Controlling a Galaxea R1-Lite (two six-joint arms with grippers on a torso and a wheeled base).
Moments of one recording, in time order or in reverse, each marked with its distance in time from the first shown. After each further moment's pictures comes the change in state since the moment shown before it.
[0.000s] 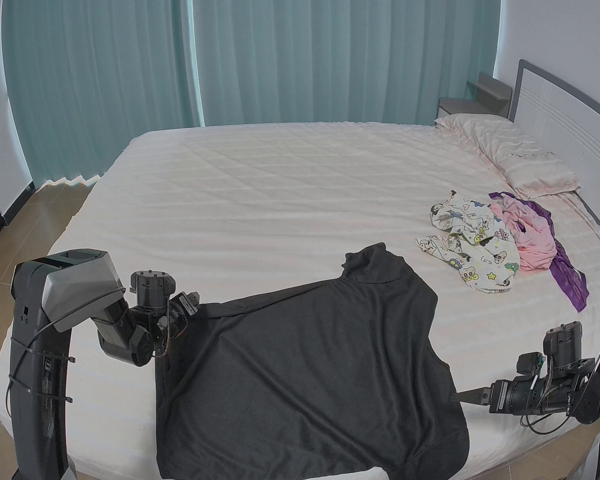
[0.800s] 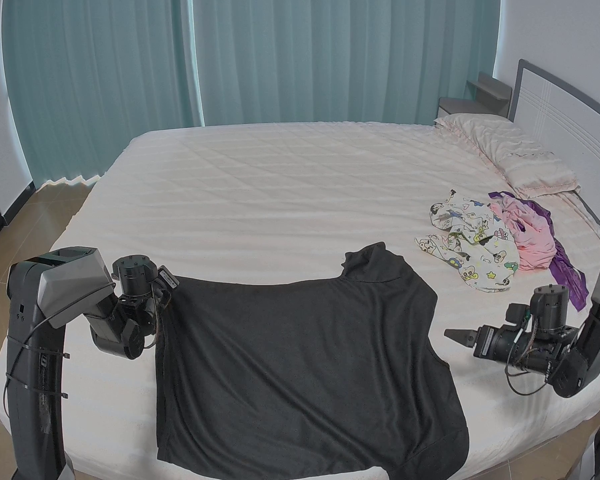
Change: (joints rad) left arm 0.063 0.008 -0.038 -0.228 0.101 0.032; right arm 0.019 0.105 -0.243 -0.157 -0.111 0.013
